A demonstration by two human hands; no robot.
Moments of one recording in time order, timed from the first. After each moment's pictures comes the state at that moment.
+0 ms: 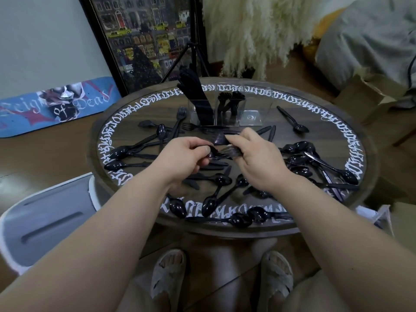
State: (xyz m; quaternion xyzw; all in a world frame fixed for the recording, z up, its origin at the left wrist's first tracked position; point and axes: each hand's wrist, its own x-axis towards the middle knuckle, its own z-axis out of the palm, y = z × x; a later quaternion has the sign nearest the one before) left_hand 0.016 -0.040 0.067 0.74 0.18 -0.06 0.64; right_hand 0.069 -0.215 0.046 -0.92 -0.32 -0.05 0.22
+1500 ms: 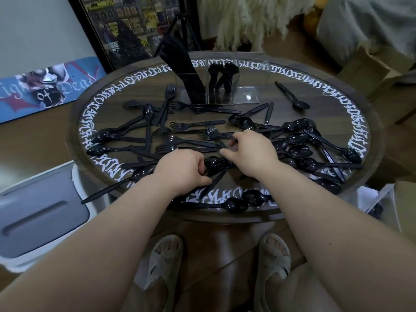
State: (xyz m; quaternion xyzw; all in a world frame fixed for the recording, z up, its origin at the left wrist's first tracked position) left_hand 0.015 -0.050 0.005 0.99 0.02 -0.12 0.12; right_hand 0.079 -0.210 0.003 -0.97 -0.17 0.07 0.16
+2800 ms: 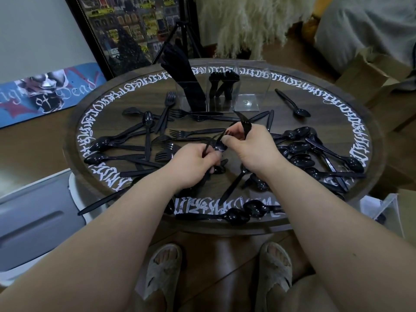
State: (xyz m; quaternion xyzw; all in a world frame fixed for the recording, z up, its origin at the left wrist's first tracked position) left_hand 0.032 -0.059 0.021 0.88 0.08 -0.11 0.46; right_hand 0.083 -0.203 0.025 -0.83 -0.10 0.08 0.54
